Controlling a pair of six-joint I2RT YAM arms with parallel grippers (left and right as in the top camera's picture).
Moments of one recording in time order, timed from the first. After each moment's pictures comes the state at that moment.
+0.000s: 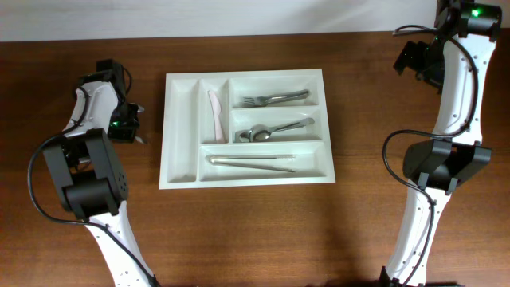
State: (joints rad) left arm 0.18 2.32 1.83 -1.06 -0.16 -1.27; right arm -0.22 2.53 2.85 -1.64 0.07 0.45
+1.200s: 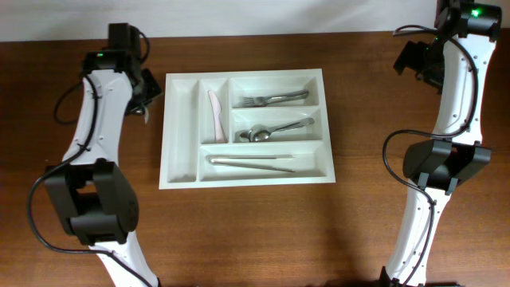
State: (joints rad) left arm 0.01 2.06 1.88 -1.07 -0.15 -0.46; right arm -0.22 2.53 2.85 -1.64 0.07 0.45
